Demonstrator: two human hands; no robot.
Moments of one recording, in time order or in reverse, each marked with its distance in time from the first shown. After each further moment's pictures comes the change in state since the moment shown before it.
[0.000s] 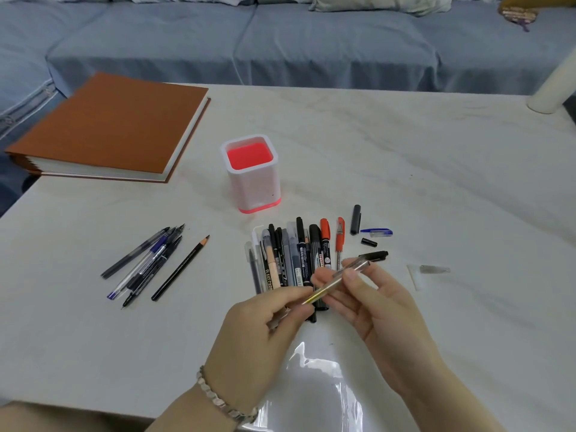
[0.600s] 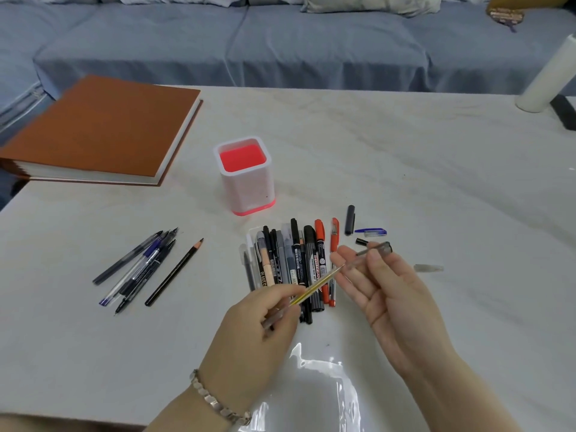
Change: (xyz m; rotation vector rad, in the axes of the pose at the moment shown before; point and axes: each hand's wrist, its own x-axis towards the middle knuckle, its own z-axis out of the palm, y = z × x) left_hand 0.002 -0.001 0.001 0.005 -0.027 -0.083; right_hand 0.008 -0.014 -0.004 0.168 0.119 -0.048
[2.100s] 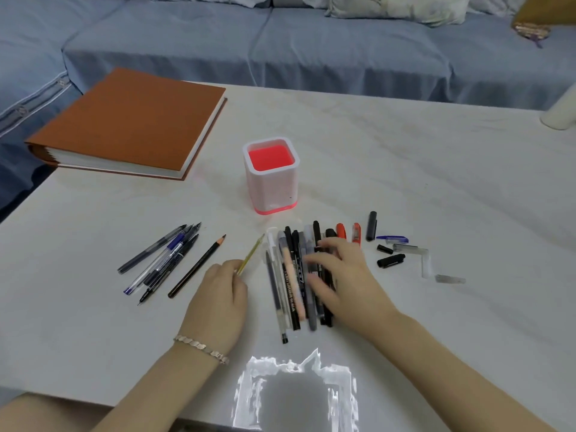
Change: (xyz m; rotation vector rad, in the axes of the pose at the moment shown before) left_hand 0.031 -0.071 -0.039 0.392 0.257 -0.115; right_hand 0.048 0.044 0.017 -1.614 -0.406 -0.598
